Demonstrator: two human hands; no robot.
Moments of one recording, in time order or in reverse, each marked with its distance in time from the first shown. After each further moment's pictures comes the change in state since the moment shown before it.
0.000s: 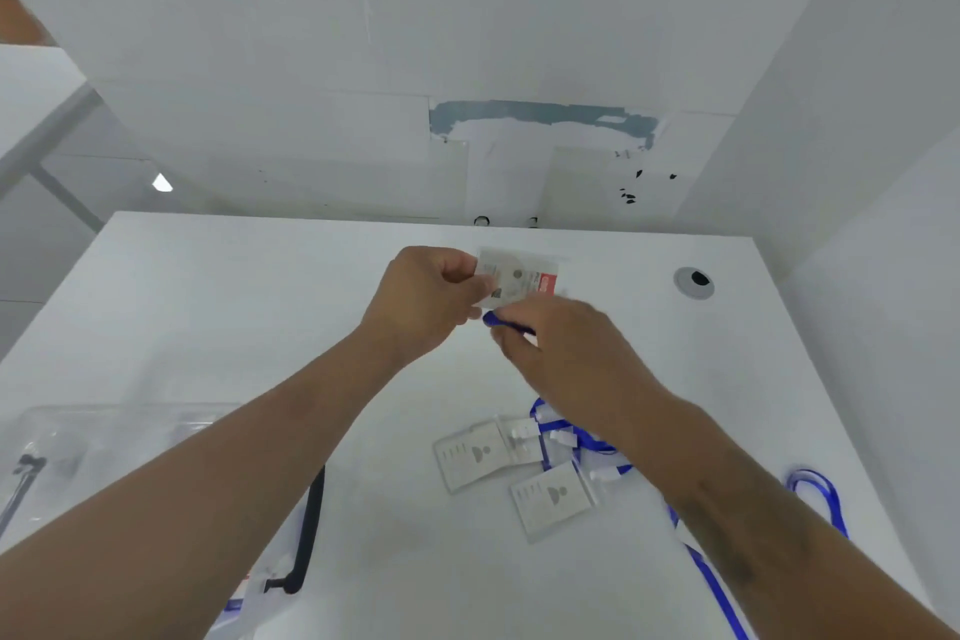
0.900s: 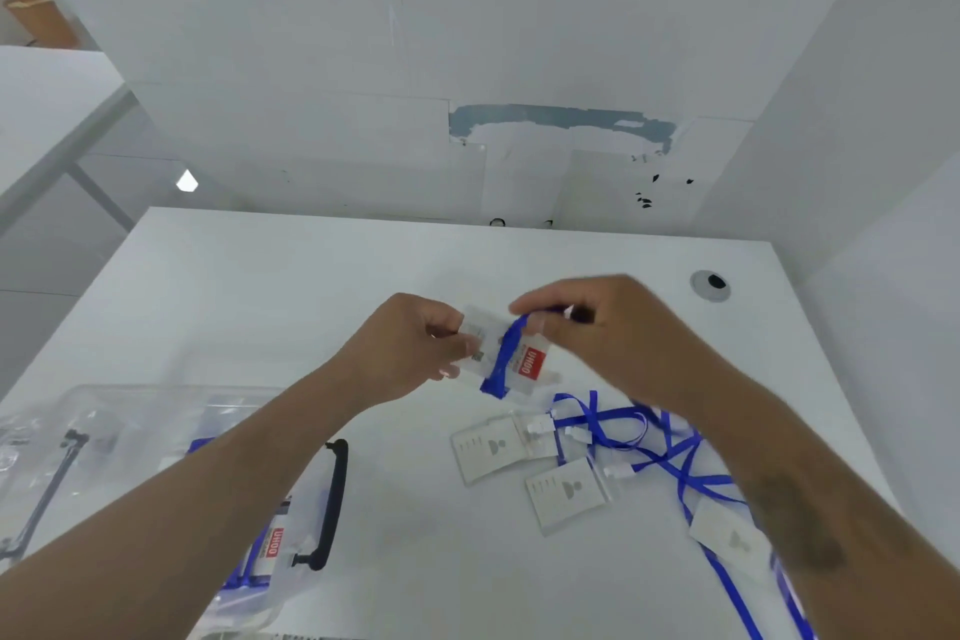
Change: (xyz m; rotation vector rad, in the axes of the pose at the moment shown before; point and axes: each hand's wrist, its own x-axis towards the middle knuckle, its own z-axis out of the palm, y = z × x) left_hand -0.036 -0.032 -0.027 0.168 -0.197 -0.076; right_hand -0.008 0.000 -0.033 0.374 -0.117 0.014
